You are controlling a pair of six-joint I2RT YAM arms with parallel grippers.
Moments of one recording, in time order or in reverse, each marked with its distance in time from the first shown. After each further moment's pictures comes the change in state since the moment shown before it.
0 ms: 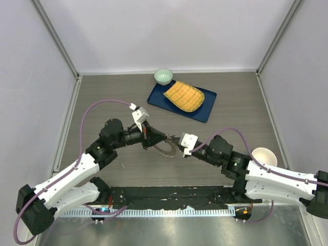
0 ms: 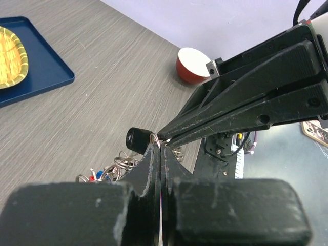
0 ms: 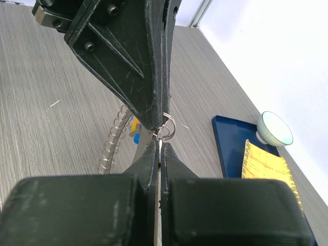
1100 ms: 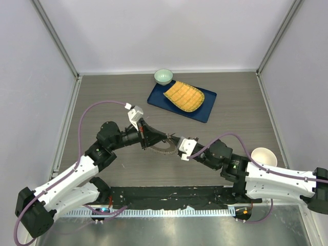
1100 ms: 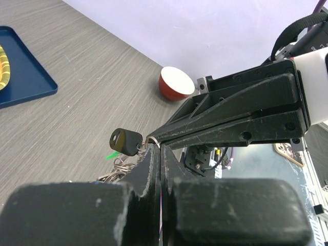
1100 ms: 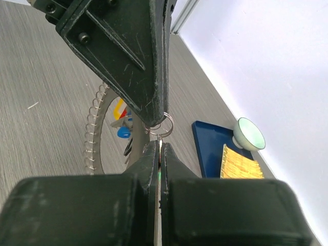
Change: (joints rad) left arm 0.014 -0.032 -0.048 0.129 0.016 -0.151; right arm 0.076 0.001 -0.011 0.052 0.124 -0.102
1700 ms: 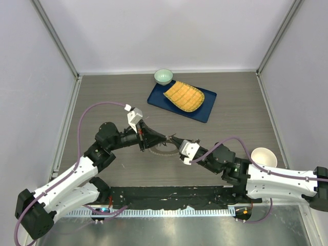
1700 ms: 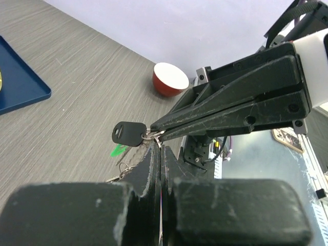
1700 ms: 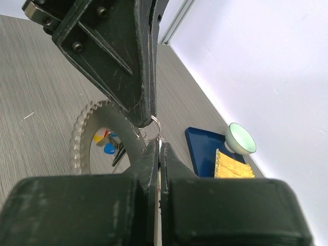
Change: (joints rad) left arm 0.023 -0.018 -0.019 0.015 0.064 0.021; right arm 0.058 -0.018 -0.032 0.074 0.103 -0.039
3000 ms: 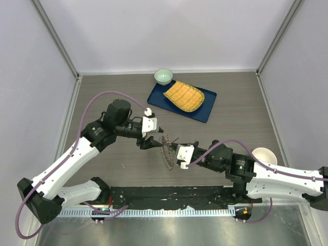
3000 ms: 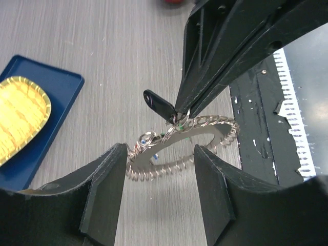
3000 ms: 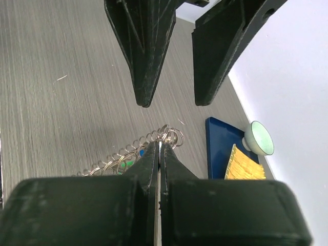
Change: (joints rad) left arm 0.003 0.218 0.499 -0.879 0.162 1.006; right arm 0.025 -0.010 0.129 -0.326 -0.104 -0.029
